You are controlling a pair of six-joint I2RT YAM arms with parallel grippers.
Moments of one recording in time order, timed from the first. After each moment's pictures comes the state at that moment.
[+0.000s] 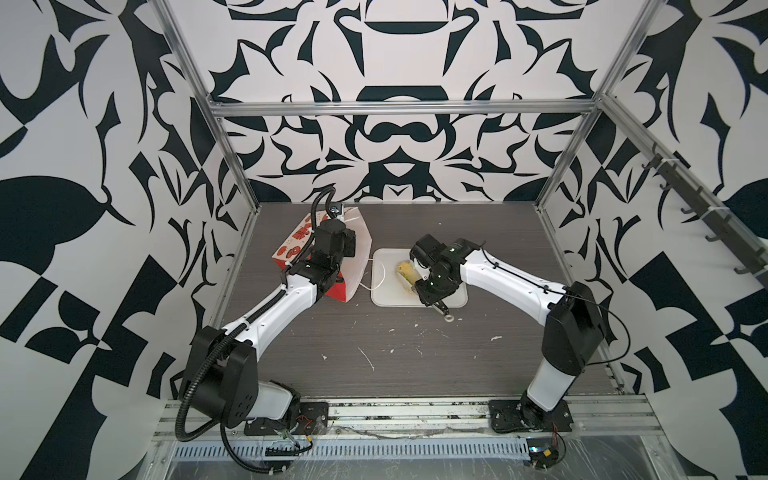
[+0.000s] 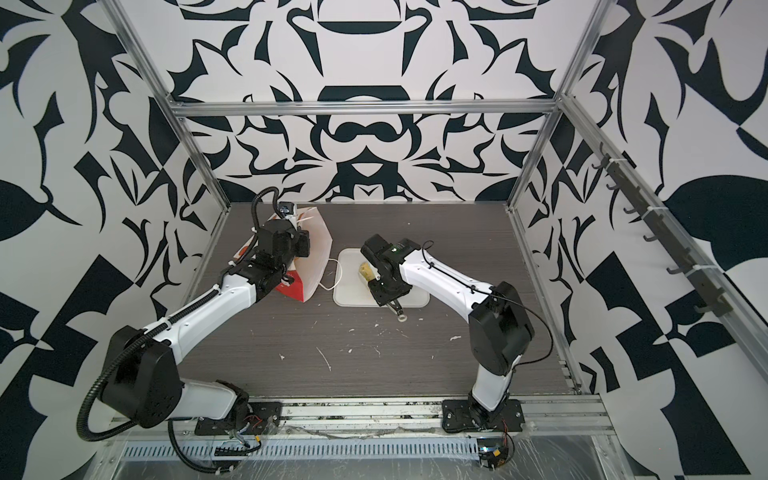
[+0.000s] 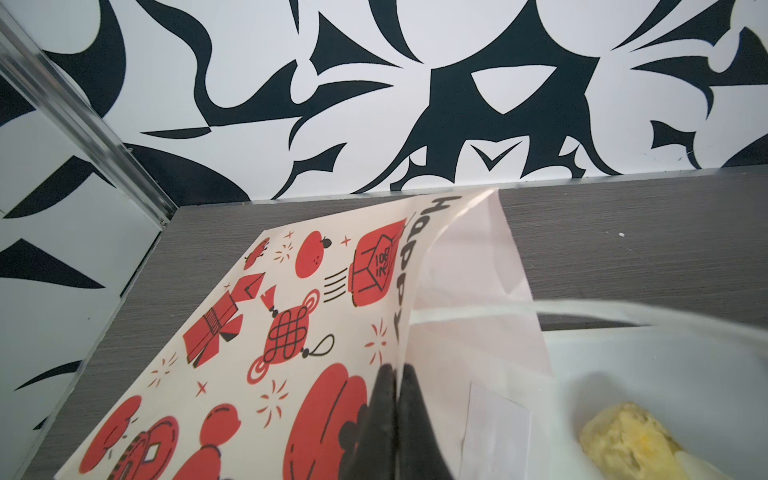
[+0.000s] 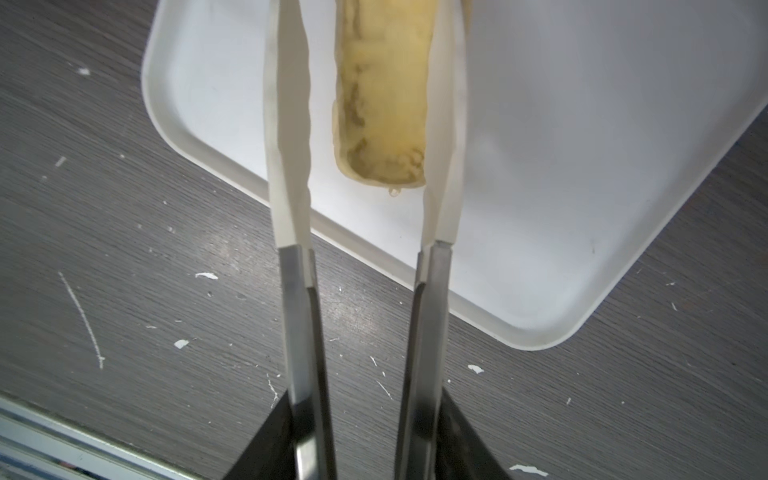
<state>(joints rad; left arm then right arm) -0.44 1.41 1.00 0.01 -0.34 -0.12 0.72 1.76 1.44 -1.05 0.01 0.24</state>
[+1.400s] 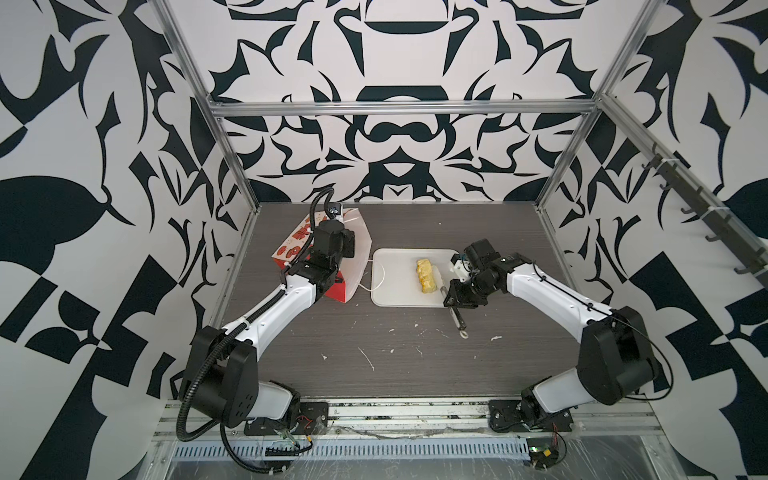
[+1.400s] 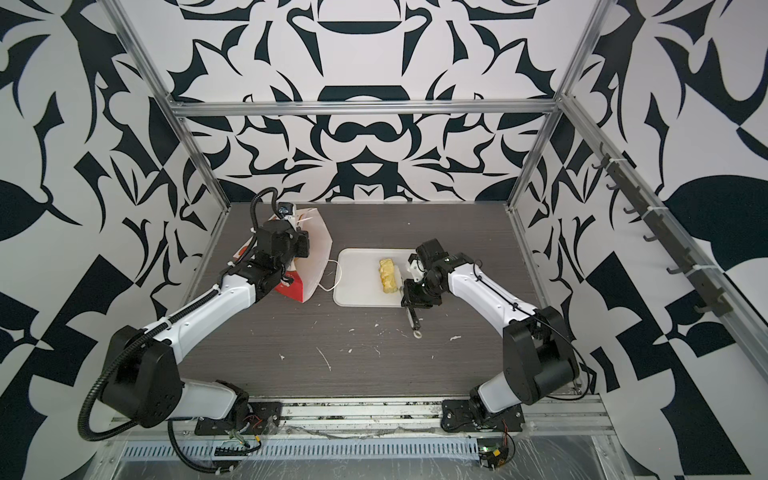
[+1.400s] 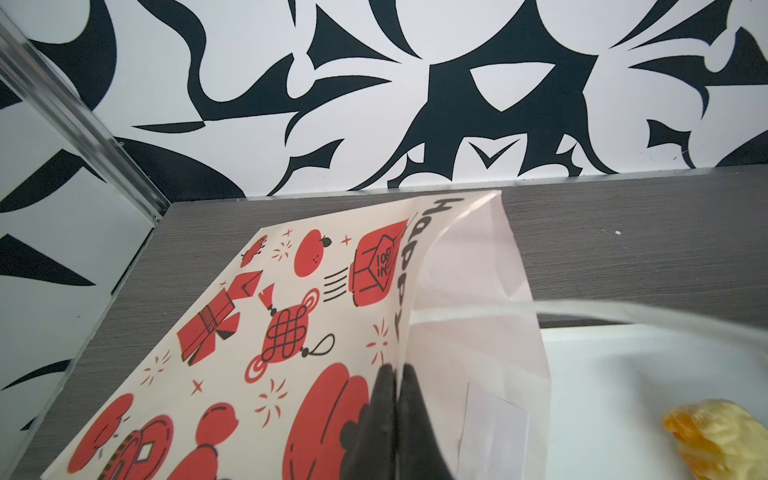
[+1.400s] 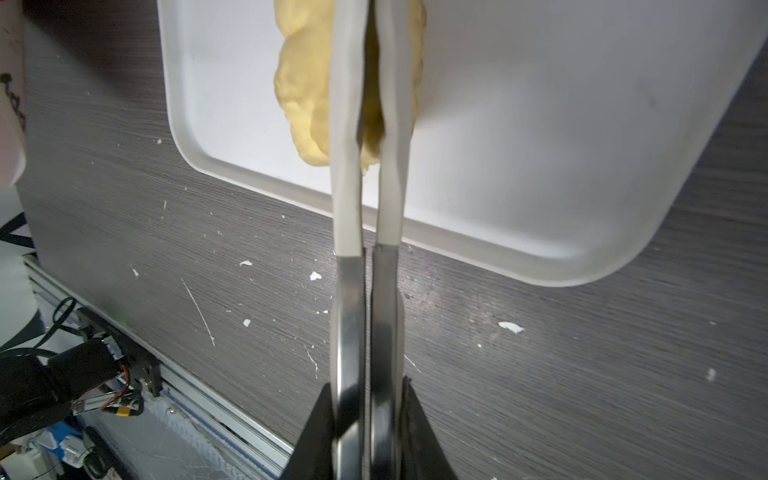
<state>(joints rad) -0.43 1.41 0.99 0.01 -0.31 -0.12 0.39 1.49 1.04 -0.81 -0.43 0.34</state>
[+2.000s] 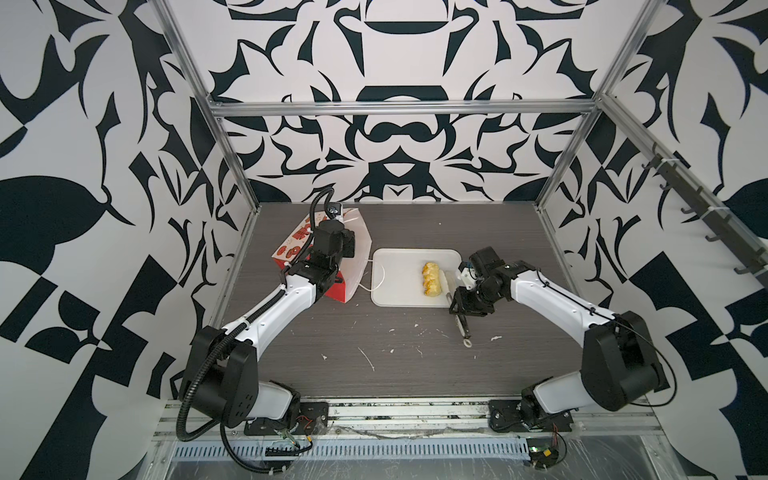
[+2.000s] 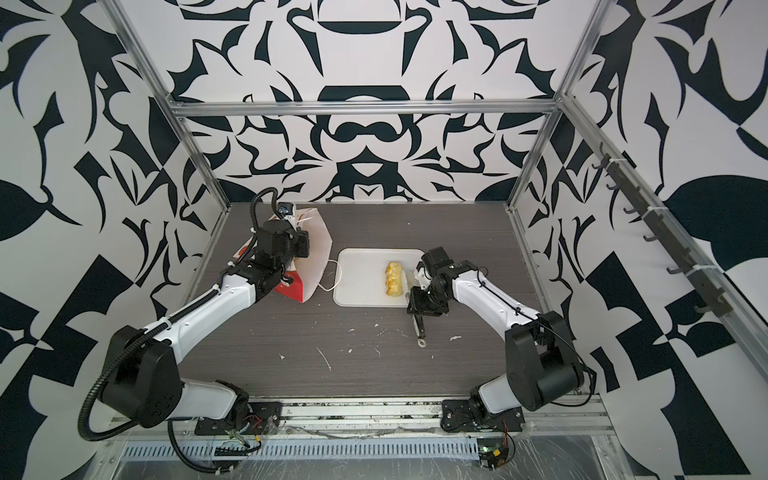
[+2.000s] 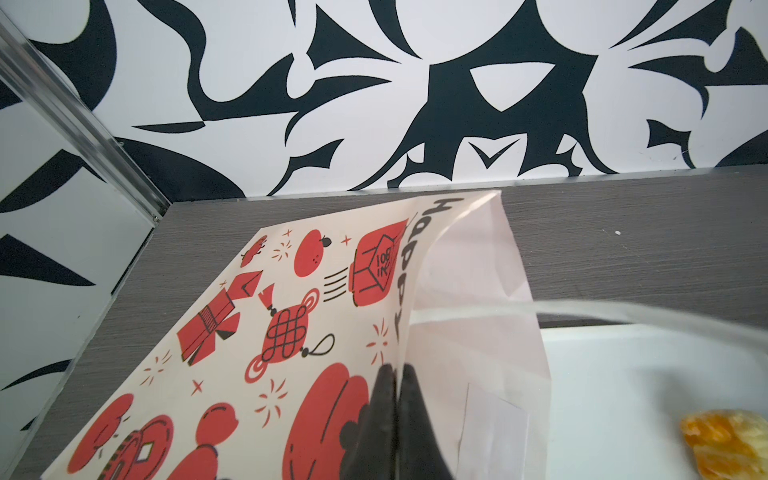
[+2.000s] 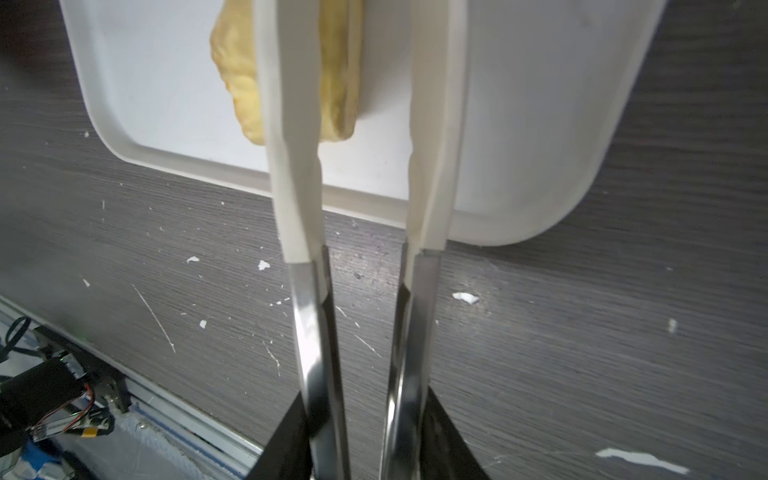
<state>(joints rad) -0.43 1.41 0.99 0.01 -0.31 -0.12 0.37 1.44 0.96 -0.83 -0.34 0.35</state>
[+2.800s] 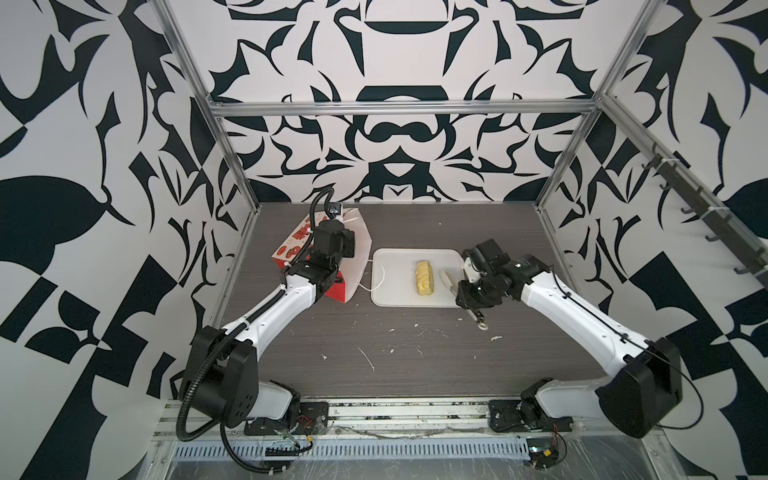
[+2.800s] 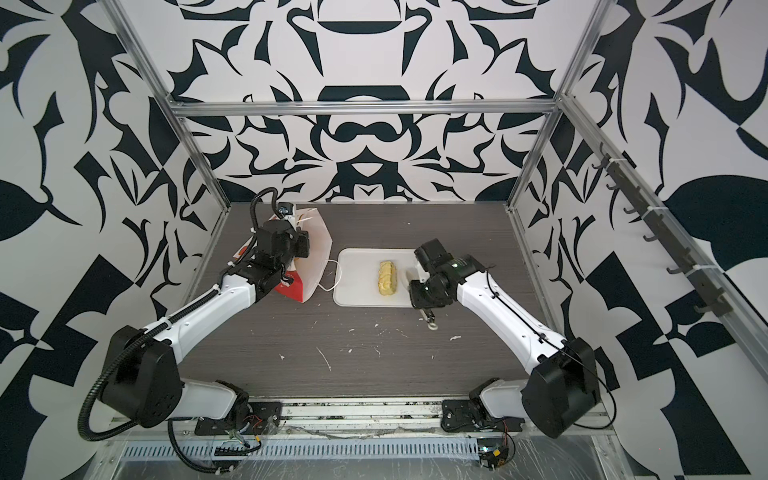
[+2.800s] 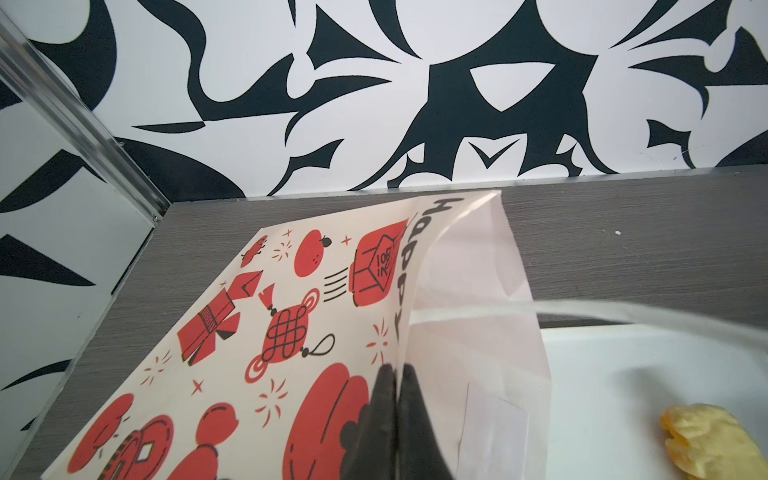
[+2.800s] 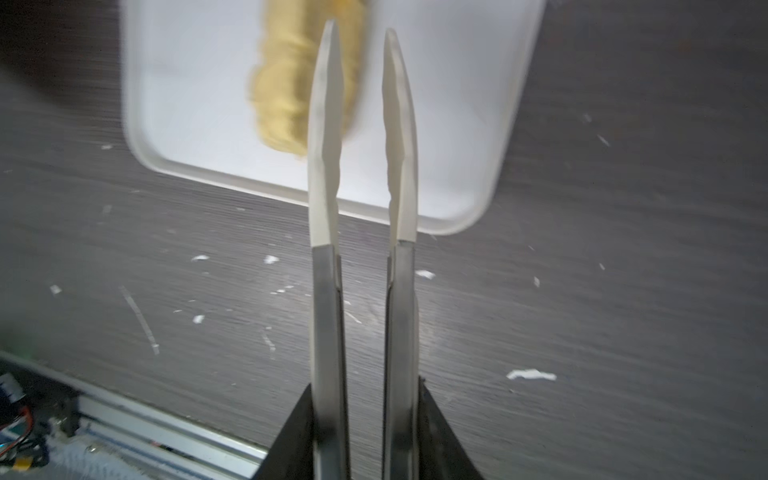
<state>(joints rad) -0.43 1.41 0.99 0.01 -0.31 -0.12 0.55 1.36 1.19 -1.00 -0.12 0.38</state>
